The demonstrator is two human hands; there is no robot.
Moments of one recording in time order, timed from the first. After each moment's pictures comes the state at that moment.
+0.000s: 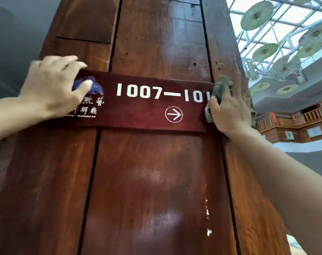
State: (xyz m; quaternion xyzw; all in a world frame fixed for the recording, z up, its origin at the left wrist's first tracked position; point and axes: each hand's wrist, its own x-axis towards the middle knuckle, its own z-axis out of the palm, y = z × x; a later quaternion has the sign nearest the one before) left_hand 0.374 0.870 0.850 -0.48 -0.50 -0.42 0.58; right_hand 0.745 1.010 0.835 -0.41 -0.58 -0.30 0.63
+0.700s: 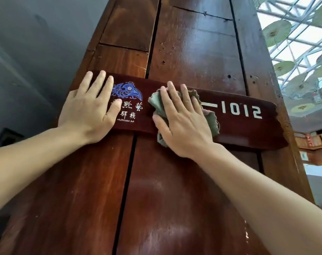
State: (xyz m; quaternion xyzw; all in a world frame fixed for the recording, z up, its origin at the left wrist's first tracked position) left_hand 0.350 0.894 0.807 -0.46 -0.52 -0.47 0.55; right_hand 0.577 0.971 0.810 -0.24 -0.68 -0.47 0.51
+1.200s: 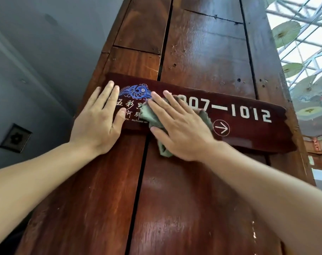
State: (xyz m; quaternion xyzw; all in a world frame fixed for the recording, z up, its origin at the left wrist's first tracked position) left_hand 0.335 0.903 0.778 -0.49 -0.45 -0.54 0.52; right_hand 0.563 0.955 0.809 -0.15 -0.73 -0.55 0.39
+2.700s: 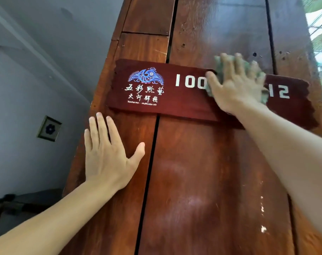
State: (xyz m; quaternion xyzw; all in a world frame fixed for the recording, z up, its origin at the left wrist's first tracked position) left_hand 0.371 0.906 0.670 -0.37 -0.64 -0.49 0.46; right_hand 0.625 0.982 0.869 -0.40 -0.62 -0.33 0.59
